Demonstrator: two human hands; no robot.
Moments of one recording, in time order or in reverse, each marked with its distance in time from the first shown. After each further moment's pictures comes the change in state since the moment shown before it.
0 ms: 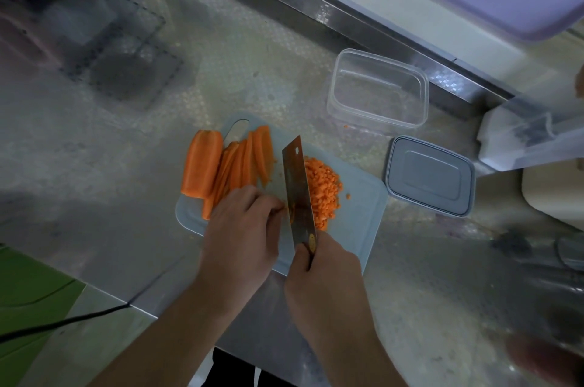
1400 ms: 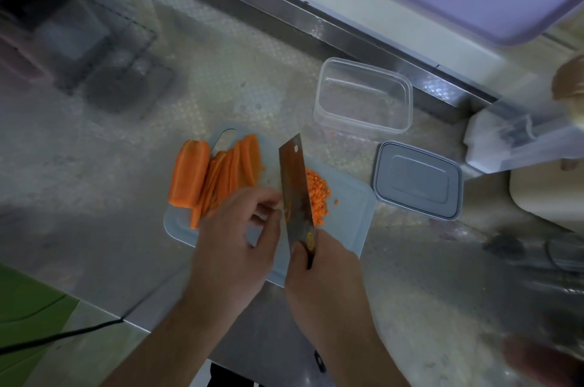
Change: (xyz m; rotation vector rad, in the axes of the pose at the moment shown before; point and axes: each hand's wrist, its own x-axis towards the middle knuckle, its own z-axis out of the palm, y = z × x) left_hand 0.006 0.033 -0.018 -0.334 0.058 -0.104; right_hand 0.008 0.005 -0.017 0.117 -0.020 -0.006
